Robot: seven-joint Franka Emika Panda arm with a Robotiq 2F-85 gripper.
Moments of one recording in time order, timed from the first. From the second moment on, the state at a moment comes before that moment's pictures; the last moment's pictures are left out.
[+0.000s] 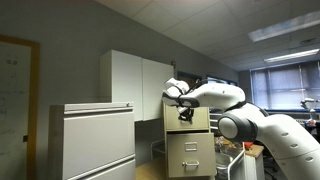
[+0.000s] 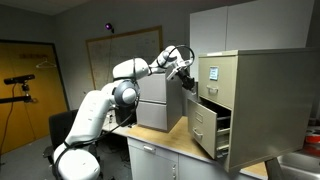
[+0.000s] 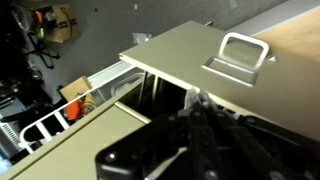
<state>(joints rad) -0.09 0.51 -0.13 -0.86 -0.52 1.42 0.23</state>
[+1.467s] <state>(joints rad) -0.07 0.97 -0.15 -0.66 -0.58 1.54 0.02</state>
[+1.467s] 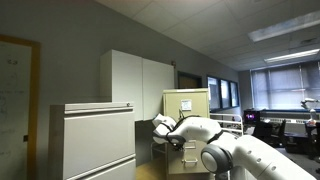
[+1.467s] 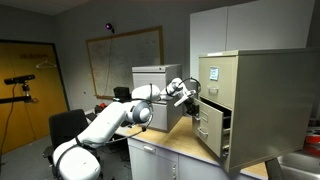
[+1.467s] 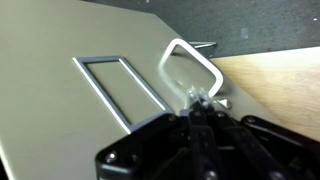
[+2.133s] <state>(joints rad) -0.09 1.07 -0.27 -0.59 -0.70 1.65 0.00</state>
